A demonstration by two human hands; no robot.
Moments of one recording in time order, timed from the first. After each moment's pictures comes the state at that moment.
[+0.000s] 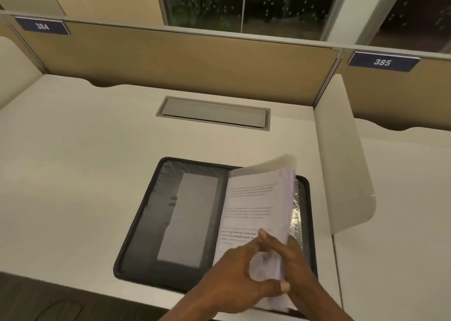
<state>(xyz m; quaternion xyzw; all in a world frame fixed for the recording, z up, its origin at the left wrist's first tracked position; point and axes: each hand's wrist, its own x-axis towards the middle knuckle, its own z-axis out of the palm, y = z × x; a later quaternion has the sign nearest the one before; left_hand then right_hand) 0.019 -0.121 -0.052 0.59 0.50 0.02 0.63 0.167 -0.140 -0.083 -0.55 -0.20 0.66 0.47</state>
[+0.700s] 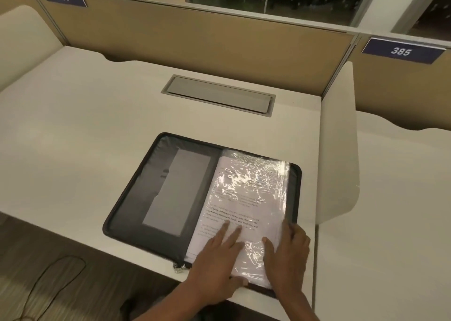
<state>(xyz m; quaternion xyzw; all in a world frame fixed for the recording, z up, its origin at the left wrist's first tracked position) 0.047 -0.176 -0.163 0.81 0.50 -0.07 0.31 0.240 -0.183 -0.219 -0.82 -0.53 0.14 0.18</state>
